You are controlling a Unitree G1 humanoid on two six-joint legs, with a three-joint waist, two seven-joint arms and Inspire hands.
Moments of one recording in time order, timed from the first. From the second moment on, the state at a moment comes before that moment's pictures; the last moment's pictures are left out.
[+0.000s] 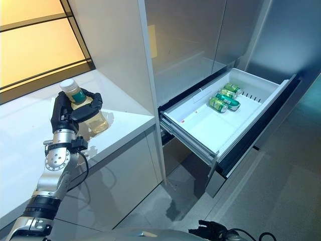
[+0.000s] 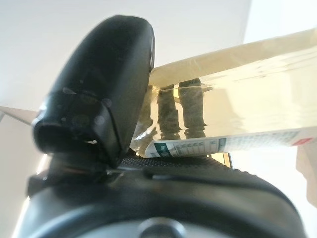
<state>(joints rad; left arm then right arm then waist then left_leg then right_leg) -0.12 0.50 0.03 0.13 -0.38 -0.29 0.23 0.00 -0.24 0.19 1.22 0.17 0.05 0.27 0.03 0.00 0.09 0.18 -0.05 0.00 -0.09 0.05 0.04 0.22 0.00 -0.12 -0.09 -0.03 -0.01</state>
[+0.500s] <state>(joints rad) -0.11 0.44 -0.10 -0.15 -0.61 -0.30 -0.10 0.05 -0.25 0.35 0.55 0.17 0.03 0.30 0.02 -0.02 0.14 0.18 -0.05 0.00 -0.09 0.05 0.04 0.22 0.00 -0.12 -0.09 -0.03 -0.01</state>
